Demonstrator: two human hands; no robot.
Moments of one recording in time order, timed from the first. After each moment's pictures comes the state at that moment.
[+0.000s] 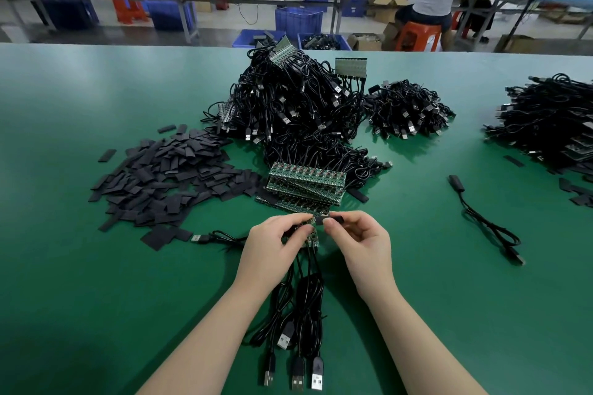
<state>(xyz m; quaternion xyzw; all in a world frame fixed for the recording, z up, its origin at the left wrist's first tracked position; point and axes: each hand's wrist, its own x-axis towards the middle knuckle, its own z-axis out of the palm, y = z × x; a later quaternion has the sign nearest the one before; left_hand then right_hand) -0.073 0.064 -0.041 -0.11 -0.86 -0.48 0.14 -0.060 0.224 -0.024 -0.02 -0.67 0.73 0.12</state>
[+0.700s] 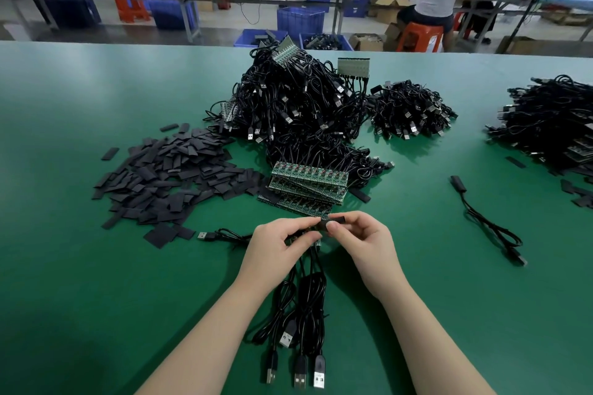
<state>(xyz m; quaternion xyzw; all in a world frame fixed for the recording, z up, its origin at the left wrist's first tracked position) -0.071 0.064 -0.038 -0.14 -0.84 -0.52 0.11 -0.061 0.236 -0.018 0.01 -0.70 0.71 0.03</state>
